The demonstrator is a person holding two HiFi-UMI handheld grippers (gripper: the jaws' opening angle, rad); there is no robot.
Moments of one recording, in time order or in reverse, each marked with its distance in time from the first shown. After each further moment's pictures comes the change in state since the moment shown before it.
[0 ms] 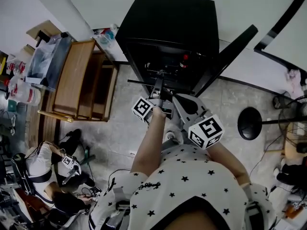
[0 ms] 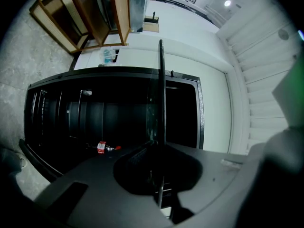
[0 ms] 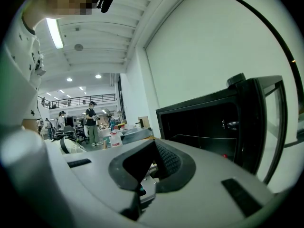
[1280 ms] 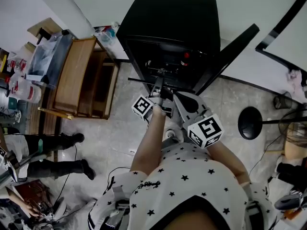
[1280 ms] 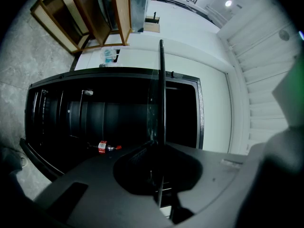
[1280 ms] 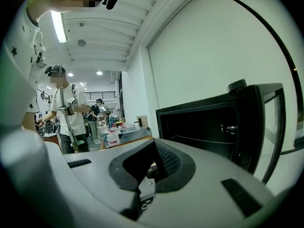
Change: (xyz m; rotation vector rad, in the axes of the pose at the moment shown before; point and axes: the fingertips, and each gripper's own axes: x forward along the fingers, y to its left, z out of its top) left arm -0.004 0.004 0.001 -0.009 0.000 0.016; right arm -0.001 0.000 0.001 -0.056 0.001 -0.019
